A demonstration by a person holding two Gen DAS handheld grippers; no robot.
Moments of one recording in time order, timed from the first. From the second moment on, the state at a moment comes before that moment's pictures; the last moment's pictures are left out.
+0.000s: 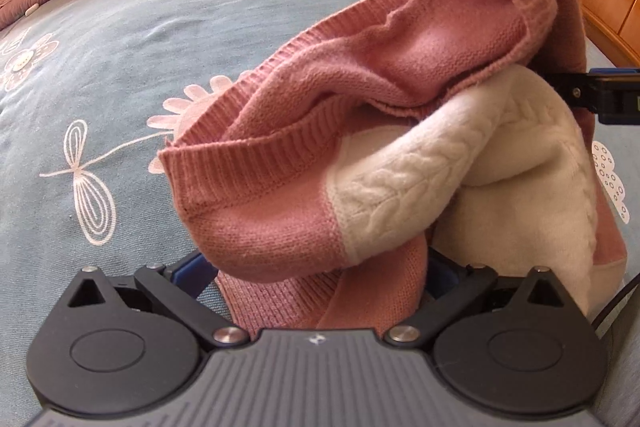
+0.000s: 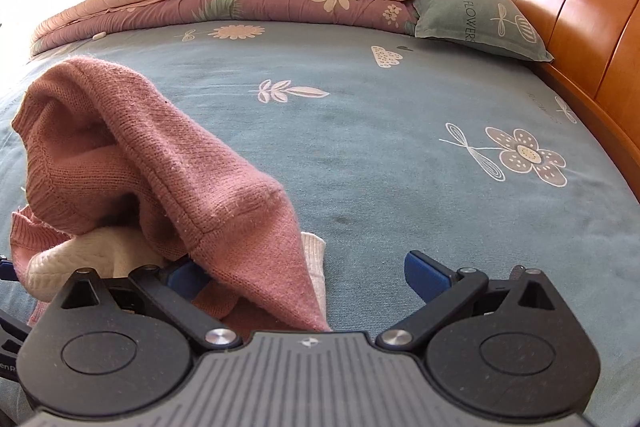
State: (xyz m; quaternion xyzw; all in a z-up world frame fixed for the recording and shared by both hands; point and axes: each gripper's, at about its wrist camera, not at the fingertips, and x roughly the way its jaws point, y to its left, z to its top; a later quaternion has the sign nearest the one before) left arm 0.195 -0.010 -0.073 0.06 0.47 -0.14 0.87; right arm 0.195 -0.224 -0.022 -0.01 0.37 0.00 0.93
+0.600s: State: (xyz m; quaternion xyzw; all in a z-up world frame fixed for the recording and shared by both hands) left arm 0.160 -0.006 -0.035 0.07 0.44 -0.13 0.89; right arm 0.209 -0.324 -0.033 -0.01 0.34 -0.16 0.93
